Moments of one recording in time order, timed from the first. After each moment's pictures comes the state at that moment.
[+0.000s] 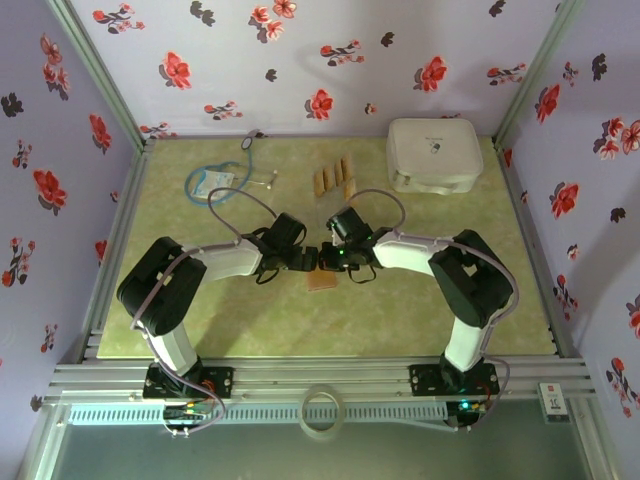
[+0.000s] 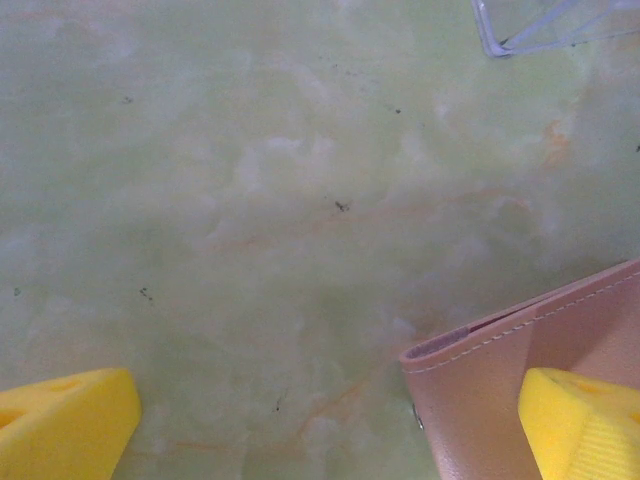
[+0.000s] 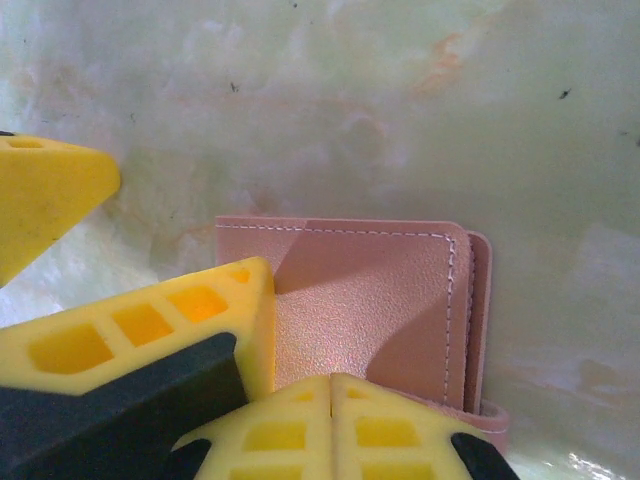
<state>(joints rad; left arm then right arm) -0.71 1.75 0.92 -0.20 -0.13 -0.50 0.72 1.79 0.99 -0.20 -0.29 0.67</state>
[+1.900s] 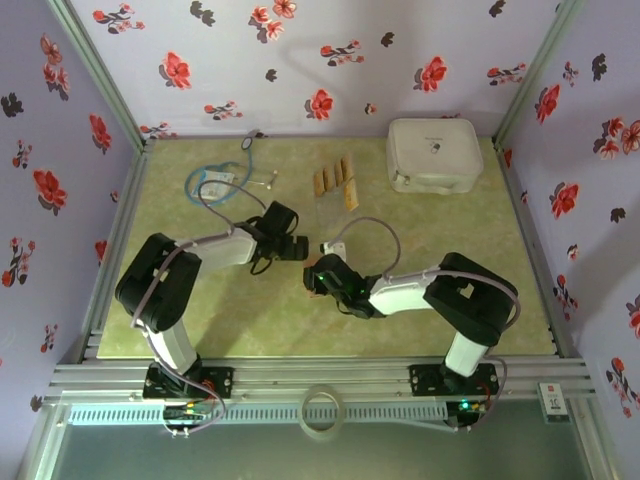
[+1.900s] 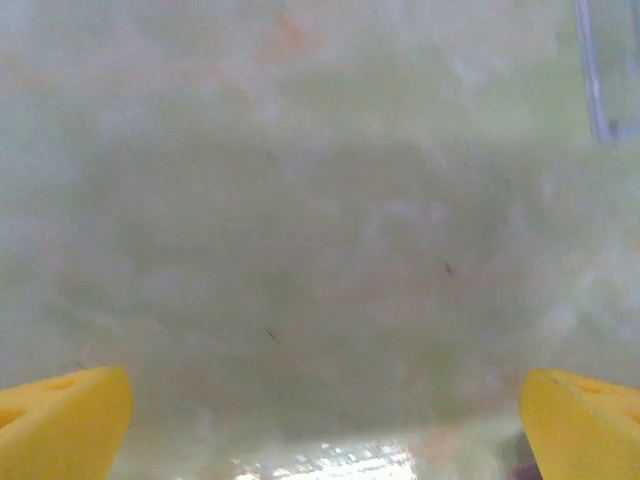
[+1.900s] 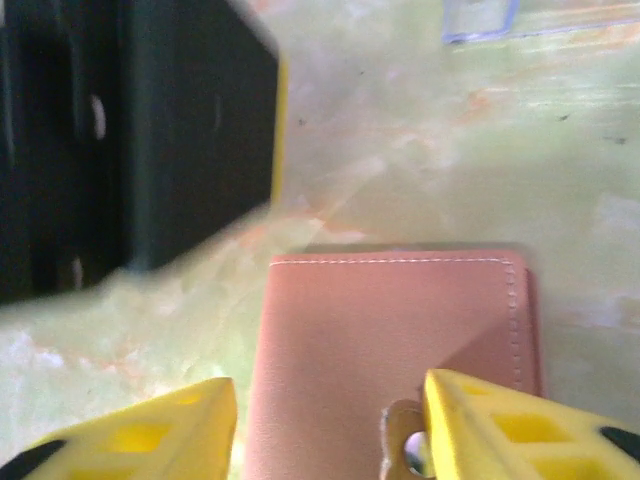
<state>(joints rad) -0.61 1.75 1.03 -0.33 -0.13 -0.51 1.01 1.71 0.73 0.23 0.27 0.71</state>
